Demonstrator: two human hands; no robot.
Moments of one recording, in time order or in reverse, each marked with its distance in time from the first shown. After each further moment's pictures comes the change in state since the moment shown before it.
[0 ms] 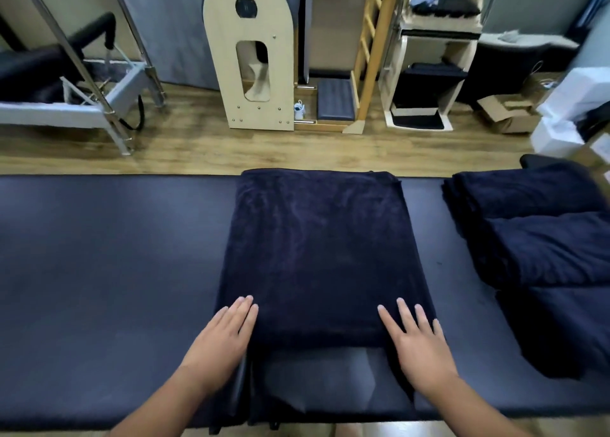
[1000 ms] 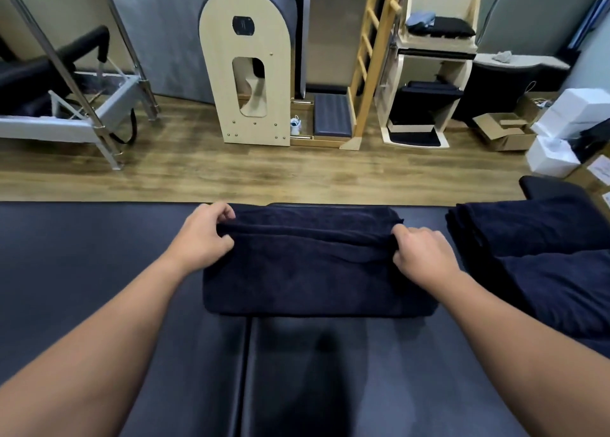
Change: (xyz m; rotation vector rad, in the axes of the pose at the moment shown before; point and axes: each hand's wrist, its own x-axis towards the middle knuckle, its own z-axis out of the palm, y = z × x) left_hand 0.170 -0.119 -0.165 -0.782 0.310 -0.392; right_hand 0.171 0.035 -0.186 -0.060 0.379 -0.031
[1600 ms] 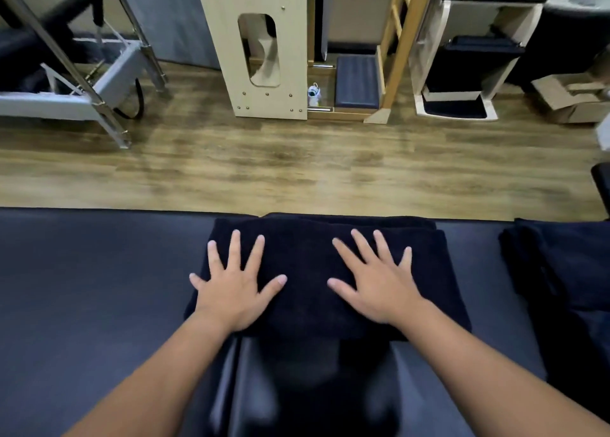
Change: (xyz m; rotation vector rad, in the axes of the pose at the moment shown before) left_hand 0.049 -0.005 0.122 0.572 -0.351 -0.232; right_hand 0.097 -0.063 0.072 0.298 -0.371 -0.163
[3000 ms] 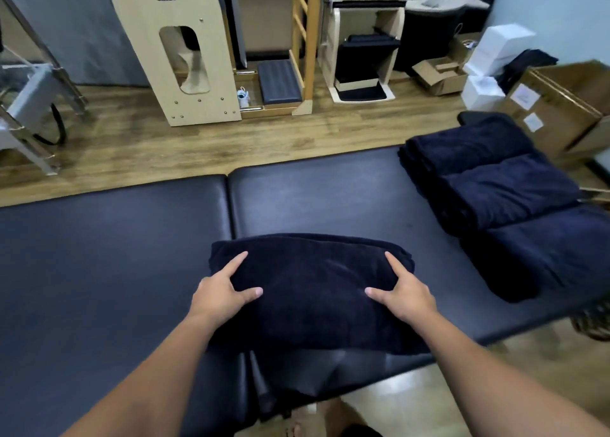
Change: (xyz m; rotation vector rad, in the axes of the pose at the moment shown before) left_hand -0.162 -0.062 0.064 -0.530 -0.082 0.090; right_hand -0.279 -0.027 0.104 0.698 0.147 0.749
